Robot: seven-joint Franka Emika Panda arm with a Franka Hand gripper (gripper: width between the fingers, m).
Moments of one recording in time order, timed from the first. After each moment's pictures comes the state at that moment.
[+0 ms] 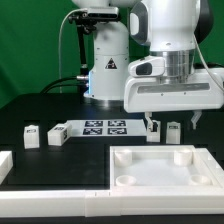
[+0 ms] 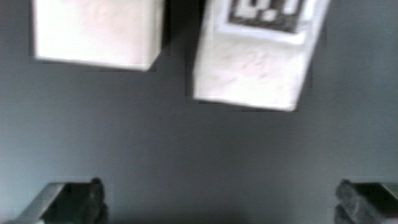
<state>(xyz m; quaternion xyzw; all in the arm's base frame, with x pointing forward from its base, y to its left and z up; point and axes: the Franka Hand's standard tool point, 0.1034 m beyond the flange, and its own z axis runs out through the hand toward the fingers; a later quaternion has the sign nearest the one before) 0.426 0.123 0.036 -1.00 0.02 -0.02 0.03</state>
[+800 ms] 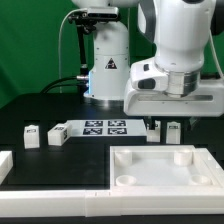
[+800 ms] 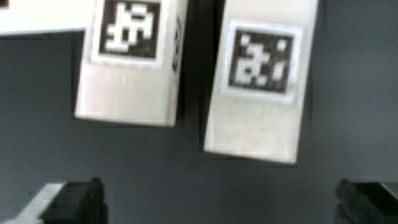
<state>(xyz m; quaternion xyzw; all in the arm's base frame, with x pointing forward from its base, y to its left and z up) 0.413 0.116 0.035 -0.97 0.02 0.23 0.00</state>
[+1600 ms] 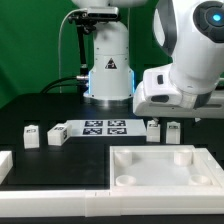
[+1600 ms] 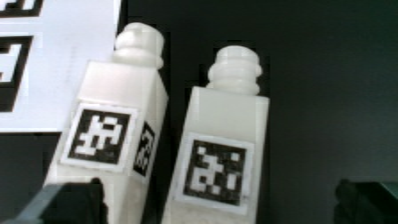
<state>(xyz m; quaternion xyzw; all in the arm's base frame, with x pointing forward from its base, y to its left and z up) 0.390 0.133 0.033 -0.94 0.01 0.34 -0.02</state>
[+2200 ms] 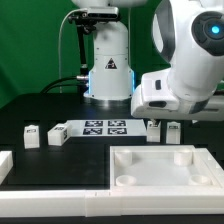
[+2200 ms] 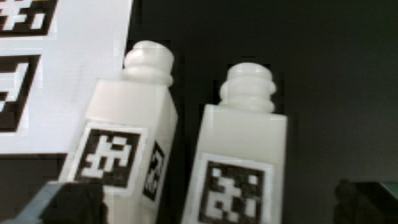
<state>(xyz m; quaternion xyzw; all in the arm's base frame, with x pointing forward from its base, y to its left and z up) 0.380 0.128 0.025 -0.92 0.01 0.38 -0.02</state>
